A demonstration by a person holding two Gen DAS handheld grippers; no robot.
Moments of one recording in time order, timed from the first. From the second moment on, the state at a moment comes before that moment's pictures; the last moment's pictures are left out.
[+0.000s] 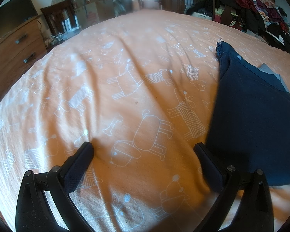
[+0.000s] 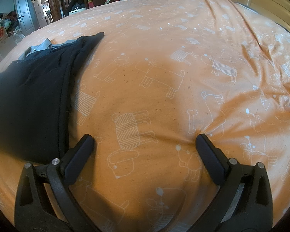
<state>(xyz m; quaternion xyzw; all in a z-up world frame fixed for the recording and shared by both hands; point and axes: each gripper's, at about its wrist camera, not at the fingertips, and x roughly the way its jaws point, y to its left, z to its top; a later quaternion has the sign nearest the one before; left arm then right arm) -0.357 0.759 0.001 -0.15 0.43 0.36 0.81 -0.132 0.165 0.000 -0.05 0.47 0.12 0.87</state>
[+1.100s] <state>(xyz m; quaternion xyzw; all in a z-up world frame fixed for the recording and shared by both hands) -0.355 0.760 0.002 -0.15 0.43 0.37 0.81 -0.131 0.165 0.000 -0.05 0.47 0.12 0.87</state>
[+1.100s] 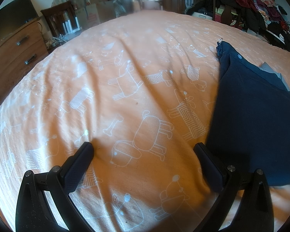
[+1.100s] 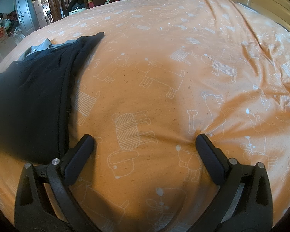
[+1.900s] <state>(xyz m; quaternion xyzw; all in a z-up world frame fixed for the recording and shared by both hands) -0.359 0.771 0.003 -0.14 0.43 0.37 0.81 -0.131 0.165 0.000 -0.05 0.47 0.12 0.87</state>
